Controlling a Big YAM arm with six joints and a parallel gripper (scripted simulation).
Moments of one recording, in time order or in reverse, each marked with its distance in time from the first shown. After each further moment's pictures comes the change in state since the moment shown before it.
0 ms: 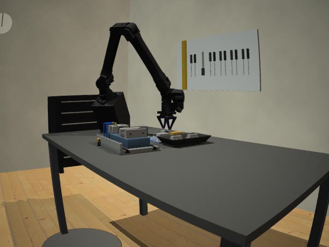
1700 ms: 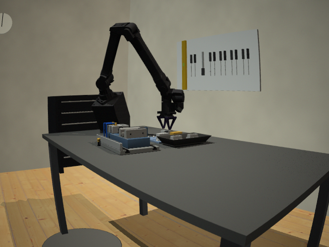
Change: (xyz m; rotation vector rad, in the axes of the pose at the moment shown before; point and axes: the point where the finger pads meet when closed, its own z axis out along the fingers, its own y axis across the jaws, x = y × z) arm 0.000 0.000 0.000 0.000 0.000 0.000
